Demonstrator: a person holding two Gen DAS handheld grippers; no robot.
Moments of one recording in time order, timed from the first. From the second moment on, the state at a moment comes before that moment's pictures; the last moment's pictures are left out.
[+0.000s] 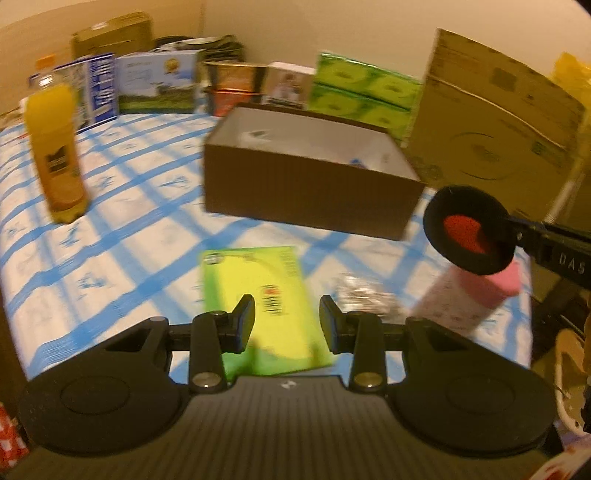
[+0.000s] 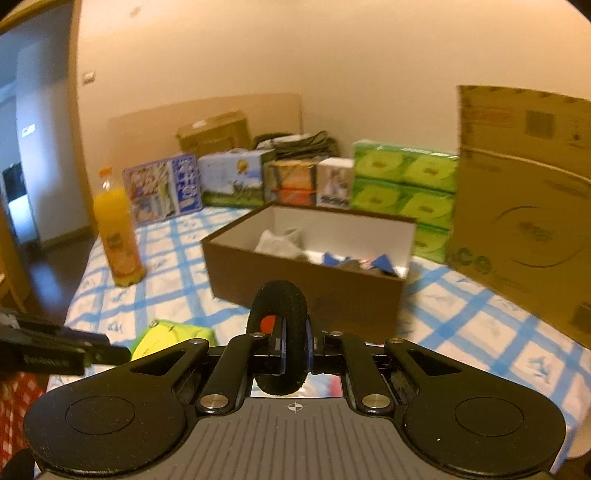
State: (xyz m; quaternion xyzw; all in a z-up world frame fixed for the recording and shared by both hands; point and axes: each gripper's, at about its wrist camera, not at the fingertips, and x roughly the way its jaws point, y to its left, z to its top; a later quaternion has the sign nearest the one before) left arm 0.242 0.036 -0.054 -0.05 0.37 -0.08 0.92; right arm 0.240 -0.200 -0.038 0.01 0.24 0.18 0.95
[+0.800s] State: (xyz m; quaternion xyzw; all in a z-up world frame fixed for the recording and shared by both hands) left arm 0.309 -0.074 -0.101 -0.02 0.42 -0.12 0.90; right arm 0.257 -0.359 -0.042 0.10 0.22 0.04 0.97
